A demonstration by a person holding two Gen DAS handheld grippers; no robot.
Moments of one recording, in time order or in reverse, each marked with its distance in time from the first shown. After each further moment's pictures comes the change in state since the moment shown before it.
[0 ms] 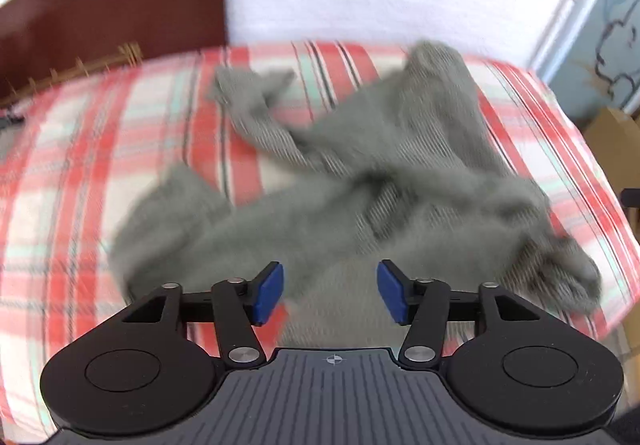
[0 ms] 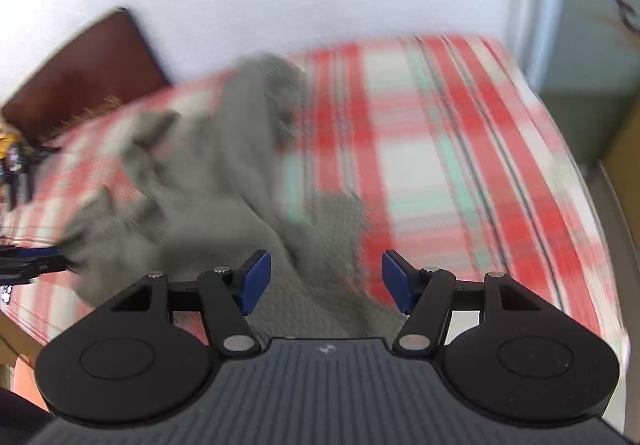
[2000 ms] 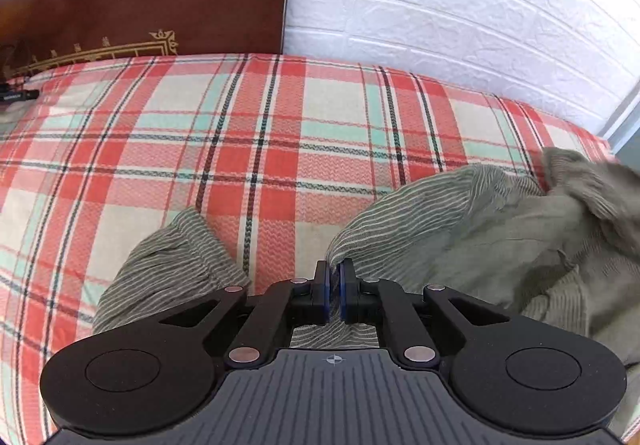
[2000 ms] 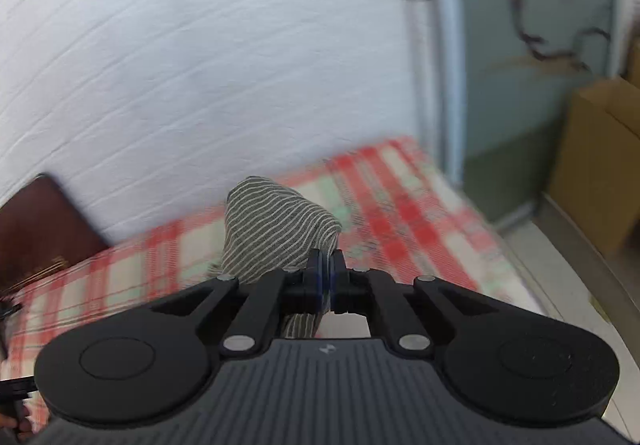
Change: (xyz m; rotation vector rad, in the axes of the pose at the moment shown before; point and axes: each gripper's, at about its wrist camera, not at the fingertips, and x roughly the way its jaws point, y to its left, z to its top) left arm 0.079 0.042 0.057 -0.190 -0.010 0.084; right arm -0.019 -0.101 0.064 0.314 -0.256 -0.259
